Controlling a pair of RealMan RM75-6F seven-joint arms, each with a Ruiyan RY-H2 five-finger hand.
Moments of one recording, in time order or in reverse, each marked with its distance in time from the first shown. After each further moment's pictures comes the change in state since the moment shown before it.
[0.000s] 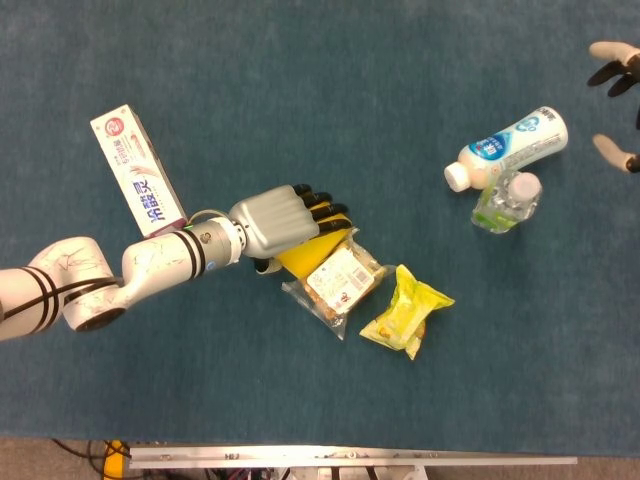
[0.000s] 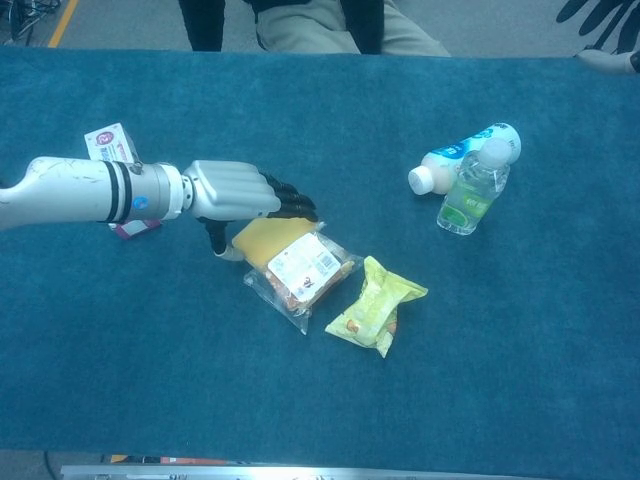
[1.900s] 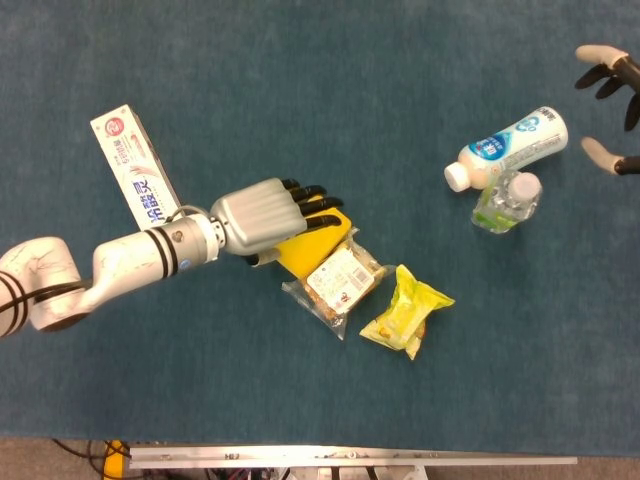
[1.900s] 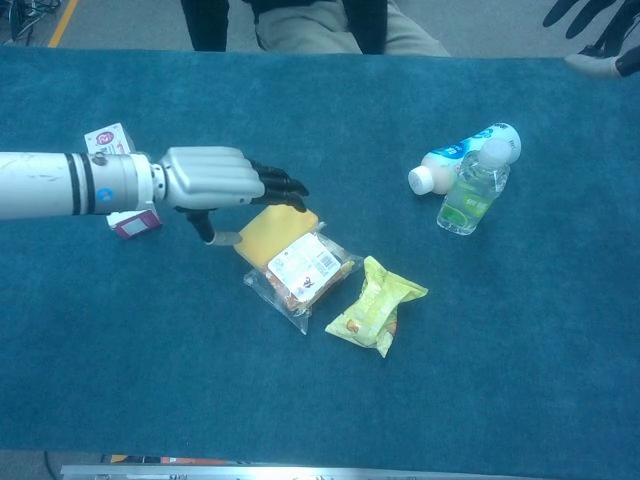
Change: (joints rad) left arm 0.060 0.032 0.023 0.052 0.168 0.183 -0.155; right arm 0.012 -0.012 0.003 -0.018 0.007 -0.005 -0.036
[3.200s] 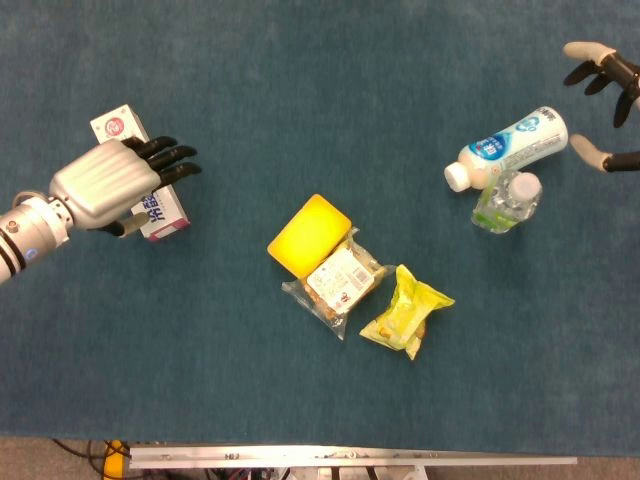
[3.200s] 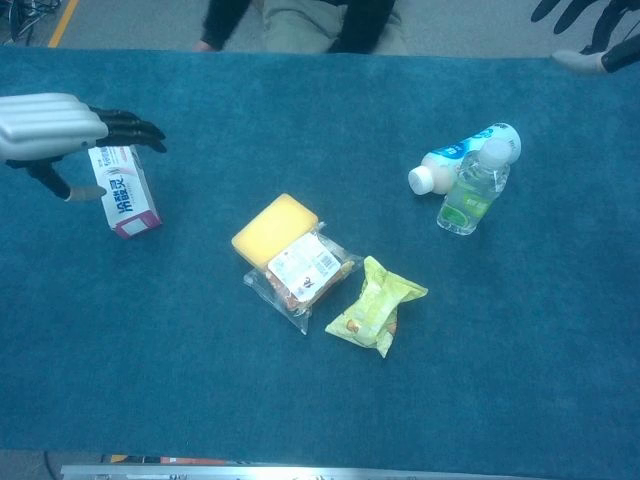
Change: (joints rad) left arm 0.192 0.290 0.117 0.001 -0.017 0.235 -0.088; right arm 0.014 -0.012 0.016 -0.023 0.022 -0.007 -0.047
